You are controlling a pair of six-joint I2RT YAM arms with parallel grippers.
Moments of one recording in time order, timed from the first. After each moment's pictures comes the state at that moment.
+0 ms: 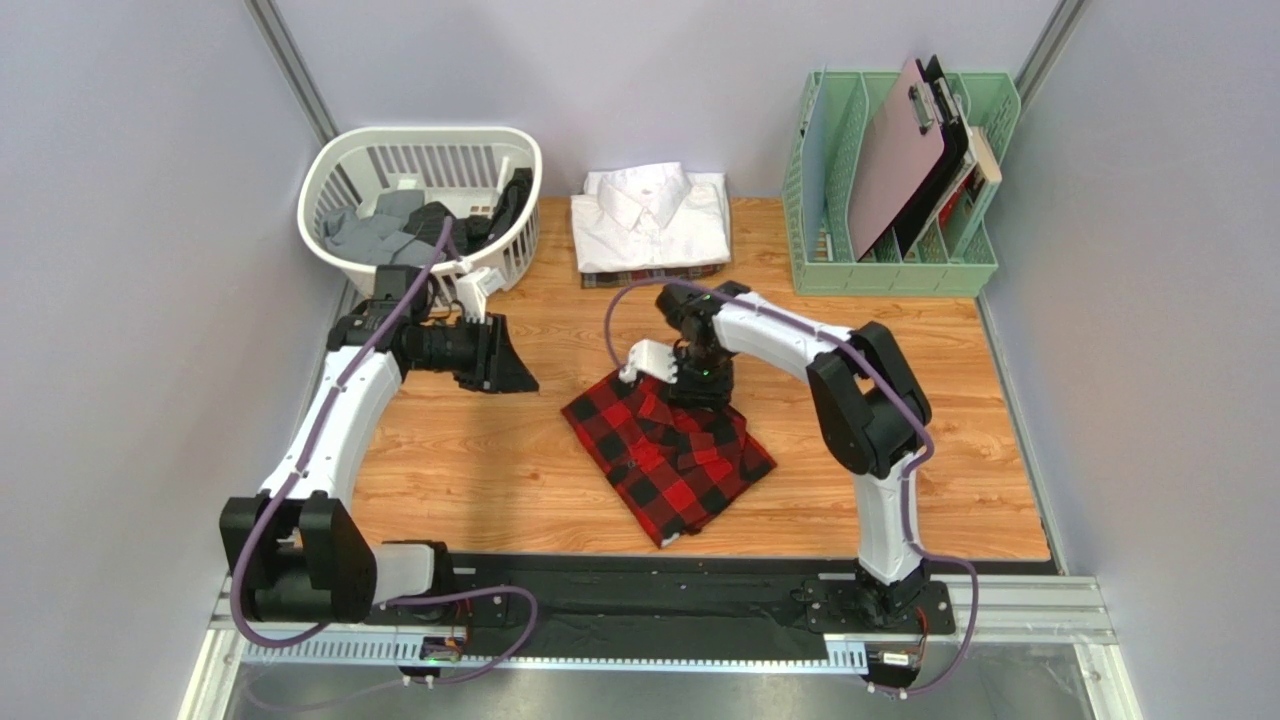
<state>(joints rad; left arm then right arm) -0.03 1.27 1.05 -0.85 0.85 0.13 0.60 2.04 1.52 -0.96 -0.11 -0.84</state>
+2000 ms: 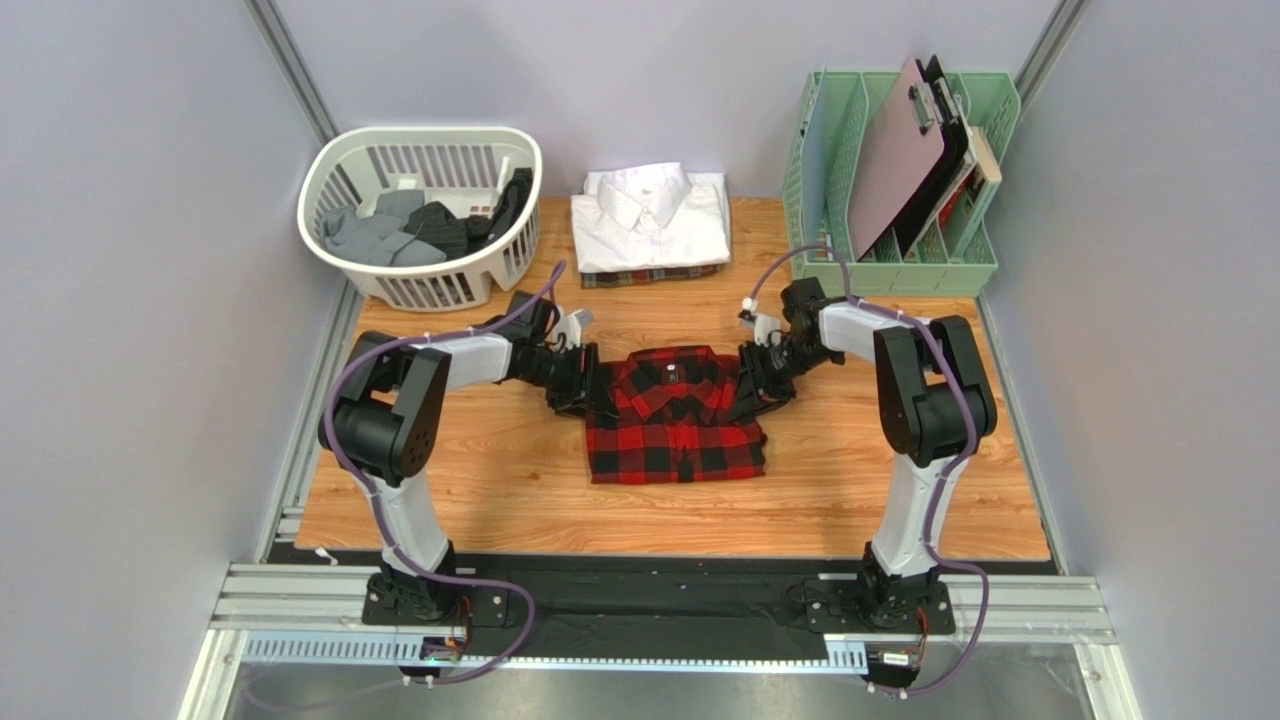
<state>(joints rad) -0.33 1.84 0.97 -0.25 0.71 -0.40 0.21 1.96 1.18 -0.66 -0.69 0.01</state>
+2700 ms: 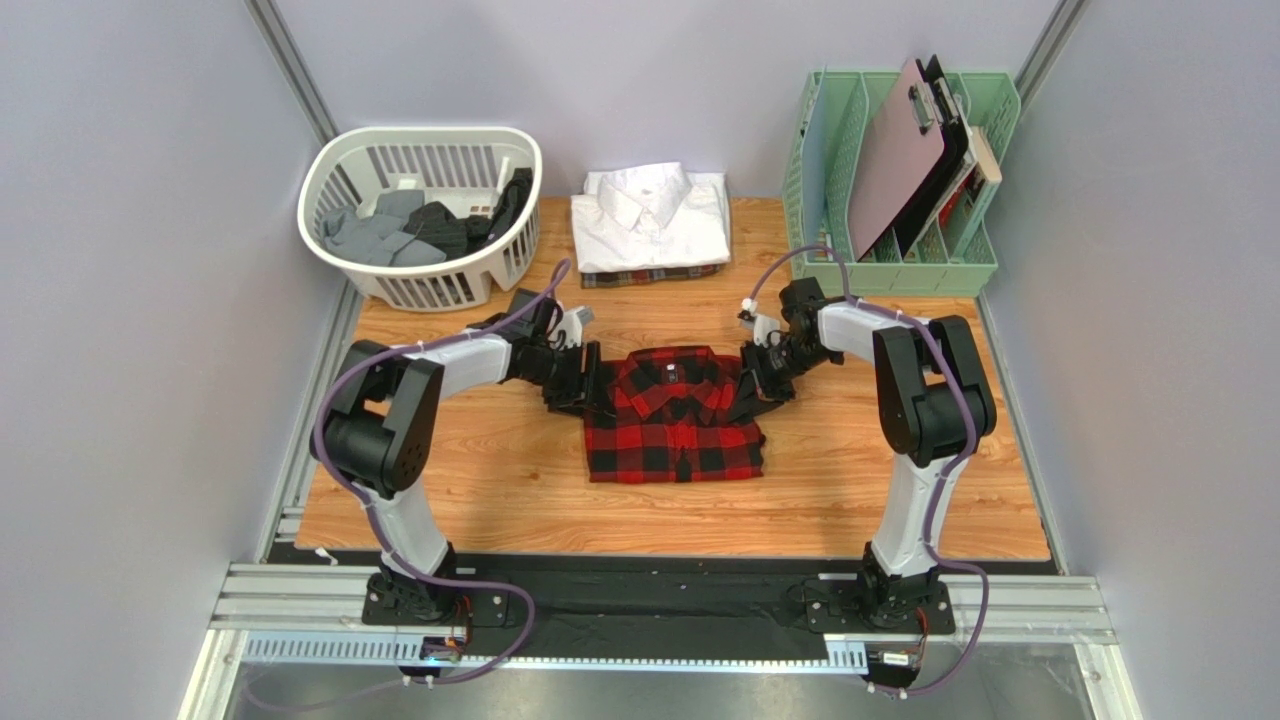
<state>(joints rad) -0.35 1.77 0.97 -0.32 0.57 -0.34 0.22 1.96 1.18 -0.66 -0.69 0.04</state>
